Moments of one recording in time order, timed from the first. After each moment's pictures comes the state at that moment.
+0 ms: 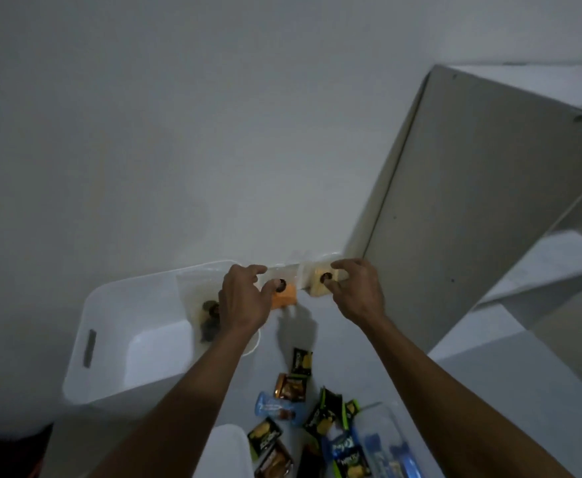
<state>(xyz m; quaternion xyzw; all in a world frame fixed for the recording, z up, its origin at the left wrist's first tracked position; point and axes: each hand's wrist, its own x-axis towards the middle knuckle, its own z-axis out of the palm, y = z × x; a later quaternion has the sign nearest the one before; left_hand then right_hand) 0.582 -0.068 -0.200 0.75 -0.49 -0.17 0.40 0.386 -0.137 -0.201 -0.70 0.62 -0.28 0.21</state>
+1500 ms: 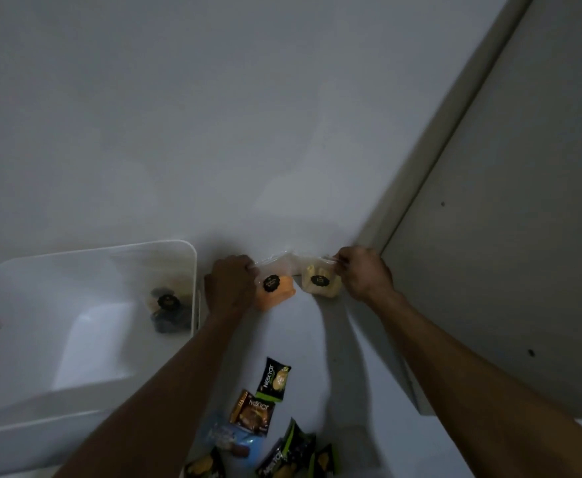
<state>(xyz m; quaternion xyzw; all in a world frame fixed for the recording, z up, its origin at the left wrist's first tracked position) 0.562 -0.214 -0.322 0.87 -0.43 -0.13 0.19 0.358 -0.323 -0.314 -0.77 0.58 -0.08 0.26</state>
